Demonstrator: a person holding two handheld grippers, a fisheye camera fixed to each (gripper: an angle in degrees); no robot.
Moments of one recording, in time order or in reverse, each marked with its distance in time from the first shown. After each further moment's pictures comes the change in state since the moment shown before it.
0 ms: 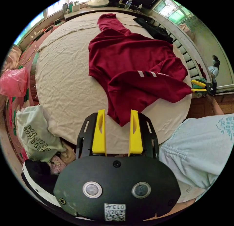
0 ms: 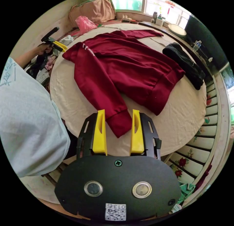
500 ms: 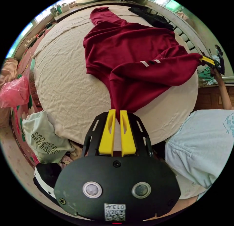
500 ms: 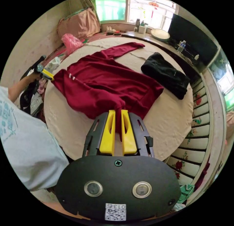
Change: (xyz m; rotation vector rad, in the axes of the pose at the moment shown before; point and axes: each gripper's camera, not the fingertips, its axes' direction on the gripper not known) left arm -0.022 -0.026 0.004 -0.115 -0.066 0.089; right arm 0.075 -0.054 -0.061 0.154 0.063 0.145
